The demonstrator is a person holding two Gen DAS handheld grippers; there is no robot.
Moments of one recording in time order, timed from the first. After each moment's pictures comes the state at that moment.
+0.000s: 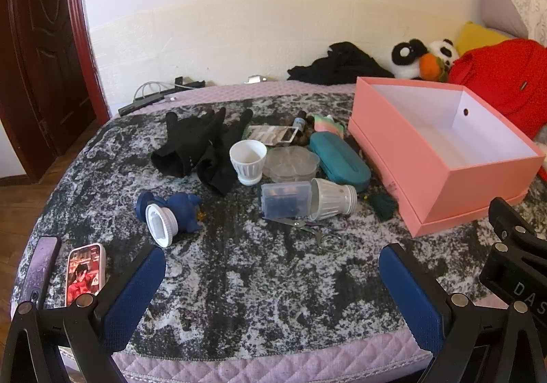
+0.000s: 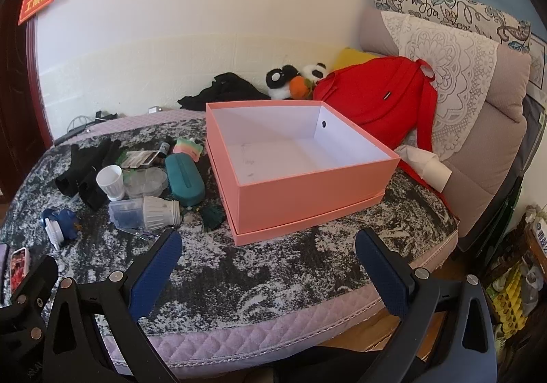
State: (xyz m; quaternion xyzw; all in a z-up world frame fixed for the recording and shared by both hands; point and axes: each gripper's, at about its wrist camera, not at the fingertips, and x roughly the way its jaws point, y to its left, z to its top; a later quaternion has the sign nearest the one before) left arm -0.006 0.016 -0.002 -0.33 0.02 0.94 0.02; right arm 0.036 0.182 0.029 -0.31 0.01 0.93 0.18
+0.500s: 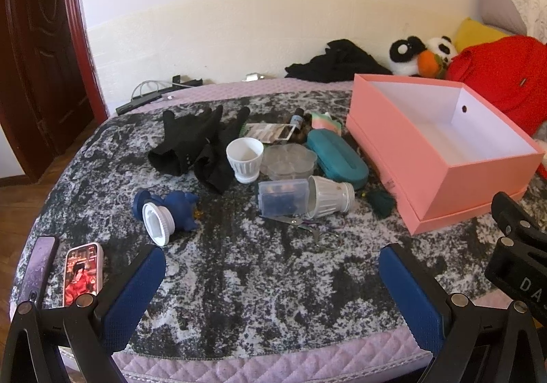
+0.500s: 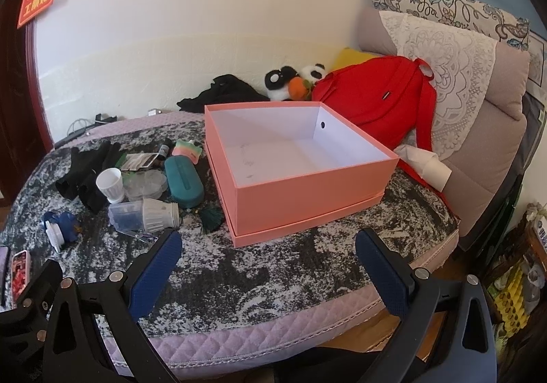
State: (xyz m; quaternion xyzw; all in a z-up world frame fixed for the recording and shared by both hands) left arm -0.008 0.018 -0.005 -0.34 0.03 0.94 0.02; right arm 0.037 0.185 0.030 -0.31 0.01 0.93 0.18
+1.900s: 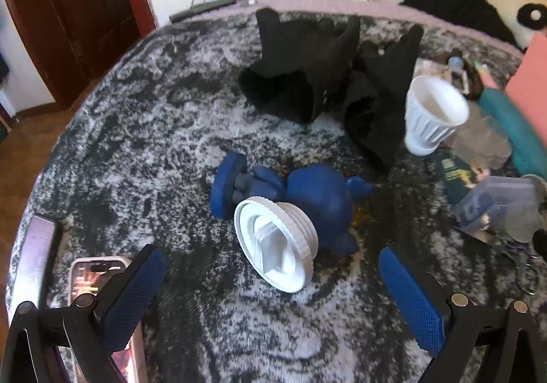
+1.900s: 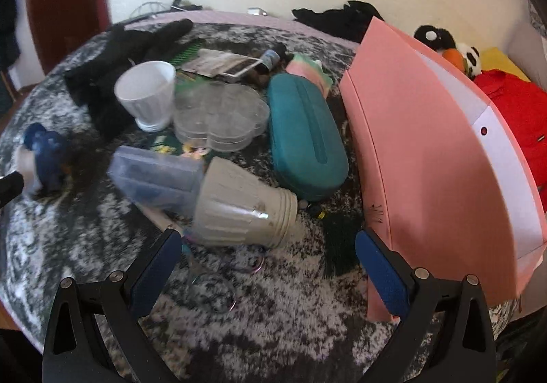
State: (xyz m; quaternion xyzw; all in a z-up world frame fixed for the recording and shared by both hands) left arm -0.178 -0.119 -0.123 -0.46 0.00 0.88 -0.08; right arm -0.183 0.111 -0.115 -0.47 -0.10 0.87 -0.01
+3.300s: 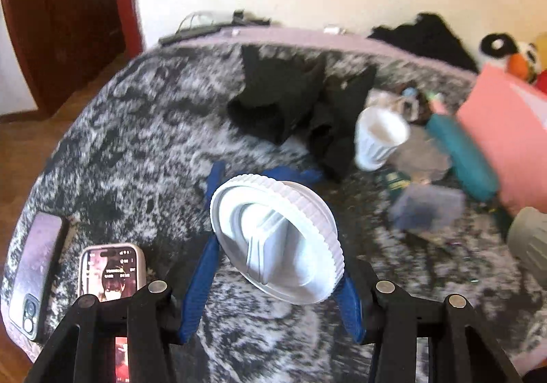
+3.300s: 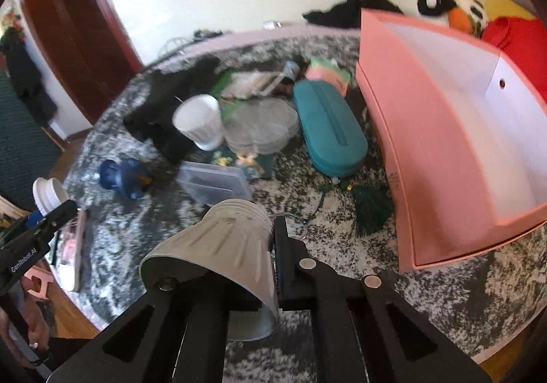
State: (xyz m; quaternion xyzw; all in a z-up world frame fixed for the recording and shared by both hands) left arm -0.121 -0.114 -0.067 -0.40 -0.04 0.91 -0.03; right arm -0.131 0.136 -0.059 -0.45 0.05 0.88 -0.11
